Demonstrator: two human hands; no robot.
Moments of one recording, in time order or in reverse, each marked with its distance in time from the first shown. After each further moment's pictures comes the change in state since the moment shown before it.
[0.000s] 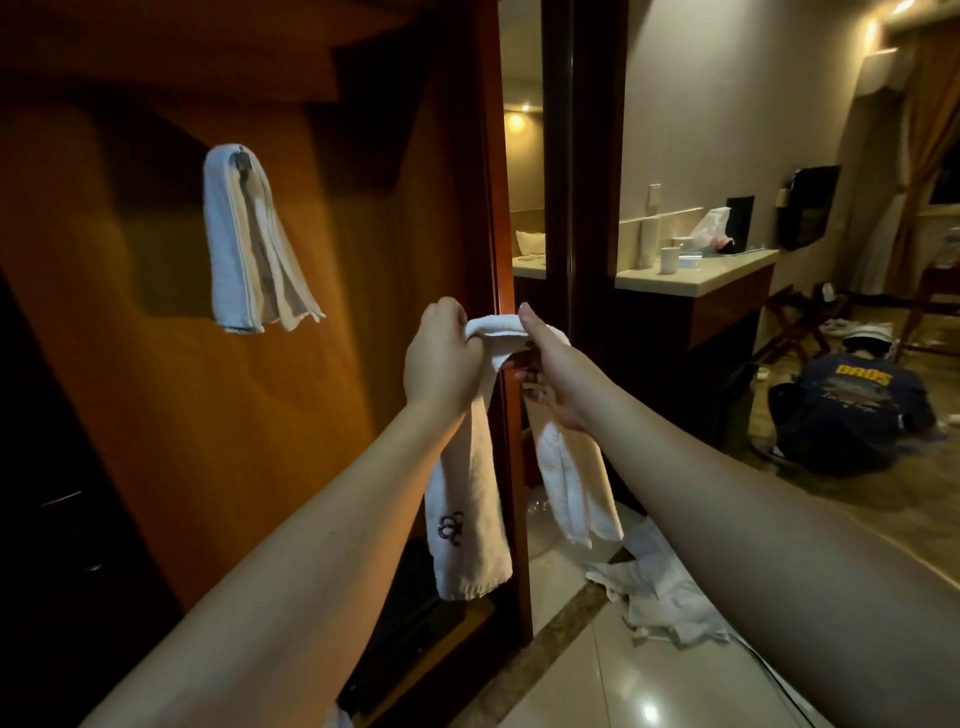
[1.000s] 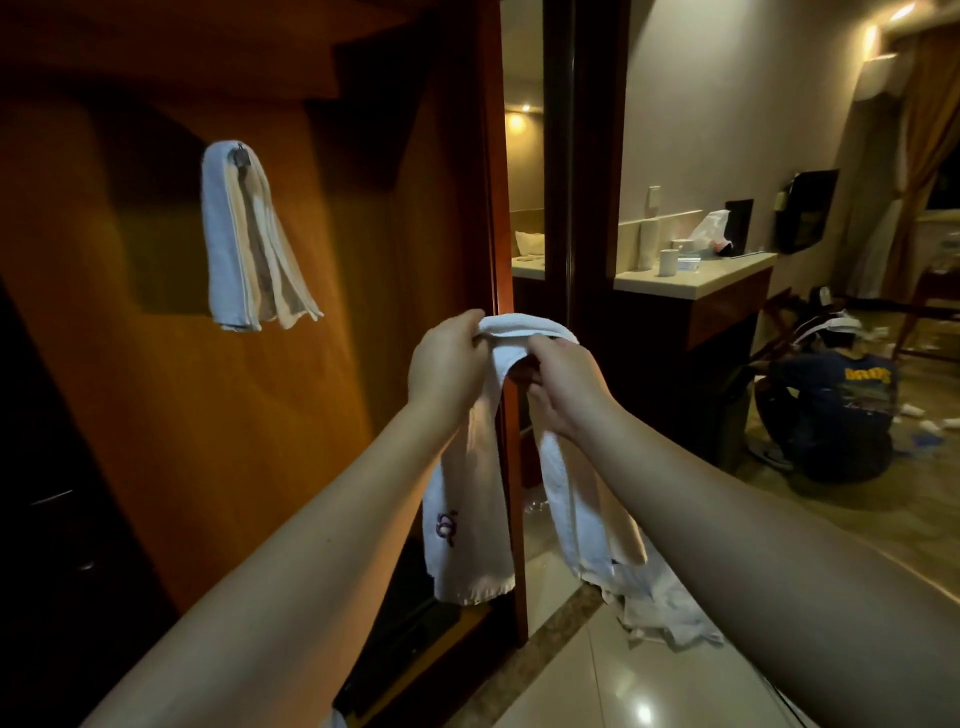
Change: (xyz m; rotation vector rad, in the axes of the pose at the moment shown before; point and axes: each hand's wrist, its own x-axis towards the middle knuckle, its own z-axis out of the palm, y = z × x) left_hand 0.000 0.001 0.000 0.006 -0.112 0.110; right_hand -0.015 -0.001 0.007 0.153 0.160 -0.078
